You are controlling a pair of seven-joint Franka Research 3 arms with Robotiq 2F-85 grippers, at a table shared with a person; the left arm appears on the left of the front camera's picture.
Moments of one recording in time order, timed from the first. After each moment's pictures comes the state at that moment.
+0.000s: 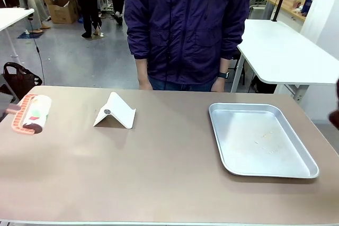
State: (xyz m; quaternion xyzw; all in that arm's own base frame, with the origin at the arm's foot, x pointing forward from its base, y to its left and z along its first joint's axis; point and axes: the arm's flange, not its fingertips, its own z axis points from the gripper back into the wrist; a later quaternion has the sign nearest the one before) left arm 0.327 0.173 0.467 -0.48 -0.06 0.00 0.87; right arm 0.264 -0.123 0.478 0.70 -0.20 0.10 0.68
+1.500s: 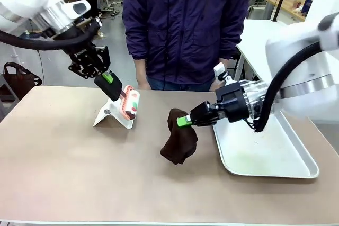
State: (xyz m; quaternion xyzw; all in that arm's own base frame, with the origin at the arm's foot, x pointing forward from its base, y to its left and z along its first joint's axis) left arm 0.492 -0.130 0.495 -0.26 -0.02 -0.07 0.96; right arm 0.358 0.229 0.366 0.53 -0.12 0.20 0.81
